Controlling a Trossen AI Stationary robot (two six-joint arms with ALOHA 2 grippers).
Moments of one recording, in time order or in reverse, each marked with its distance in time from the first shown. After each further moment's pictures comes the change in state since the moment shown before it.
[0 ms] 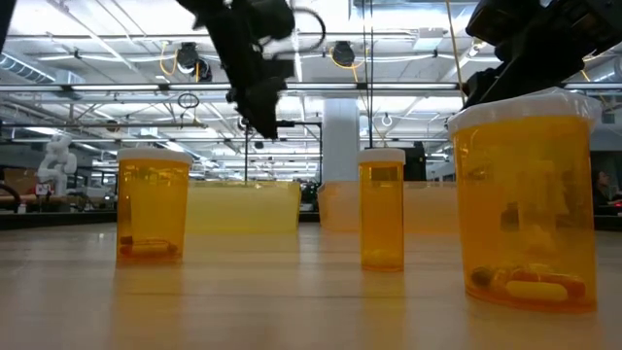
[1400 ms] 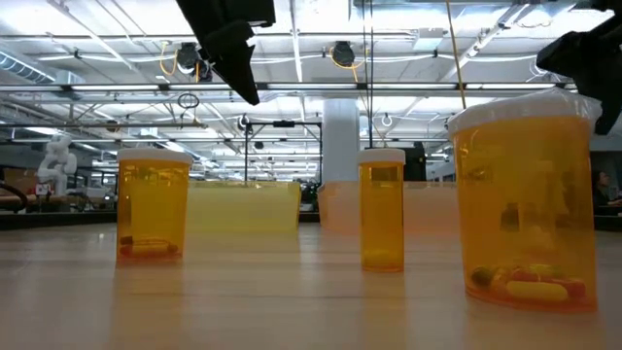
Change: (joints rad) left arm -0.302 -0.157 -0.091 -0.075 -0.154 -0.090; right arm 0.432 0.414 0.431 -0.630 0.028 0.427
